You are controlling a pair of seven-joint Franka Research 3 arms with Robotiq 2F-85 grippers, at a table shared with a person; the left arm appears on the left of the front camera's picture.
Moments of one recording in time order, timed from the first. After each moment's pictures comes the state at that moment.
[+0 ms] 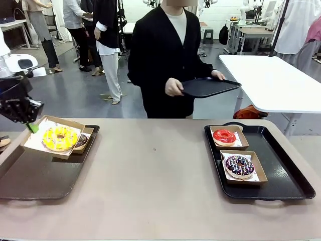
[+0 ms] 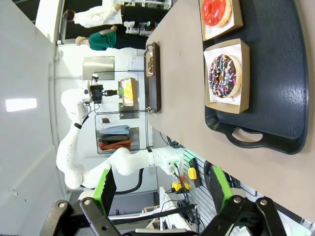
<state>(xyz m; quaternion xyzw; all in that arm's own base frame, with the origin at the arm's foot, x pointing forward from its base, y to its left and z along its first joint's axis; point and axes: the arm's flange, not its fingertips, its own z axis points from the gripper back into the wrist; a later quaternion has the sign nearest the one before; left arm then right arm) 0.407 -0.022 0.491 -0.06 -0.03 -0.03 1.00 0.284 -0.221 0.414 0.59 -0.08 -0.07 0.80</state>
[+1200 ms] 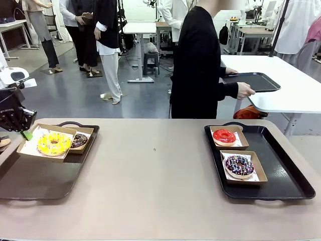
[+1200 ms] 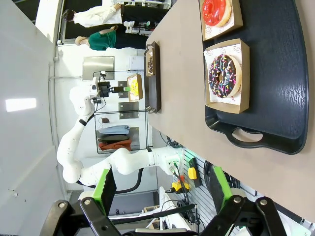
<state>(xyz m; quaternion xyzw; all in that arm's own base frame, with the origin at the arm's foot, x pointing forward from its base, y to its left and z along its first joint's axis) 0.425 0.016 0.452 -0.07 -0.02 0.01 1.00 0.285 -0.221 0.414 0.58 -0.08 -0.07 0.80</state>
